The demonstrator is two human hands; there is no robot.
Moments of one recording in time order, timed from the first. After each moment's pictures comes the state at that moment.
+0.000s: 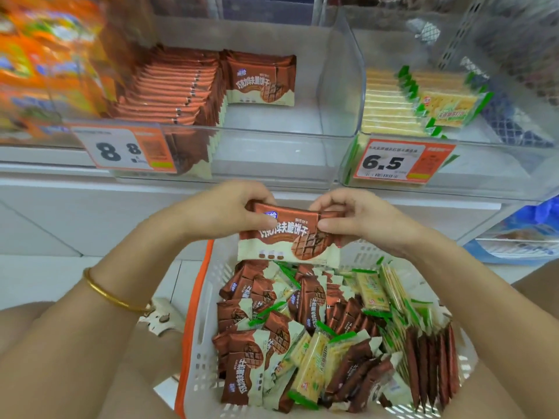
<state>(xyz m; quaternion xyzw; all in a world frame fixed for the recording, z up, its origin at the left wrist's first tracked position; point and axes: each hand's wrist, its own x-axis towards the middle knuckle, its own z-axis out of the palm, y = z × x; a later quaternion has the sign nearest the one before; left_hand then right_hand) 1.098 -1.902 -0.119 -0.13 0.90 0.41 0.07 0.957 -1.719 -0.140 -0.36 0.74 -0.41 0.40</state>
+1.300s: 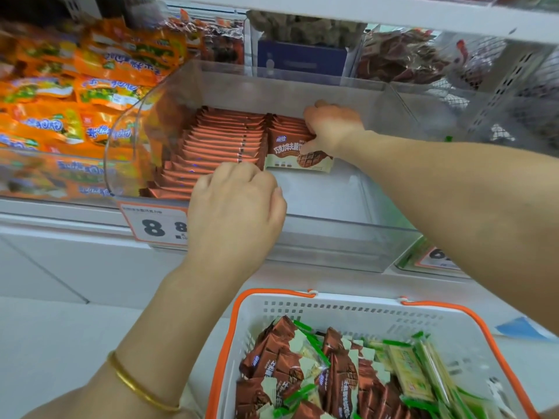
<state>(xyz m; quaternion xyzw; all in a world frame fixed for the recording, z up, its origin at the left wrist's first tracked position) 1.083 -1.957 -0.092 -0.26 0.93 0.02 -0.28 0.841 -1.958 -0.071 -0.50 0.86 0.01 -0.11</state>
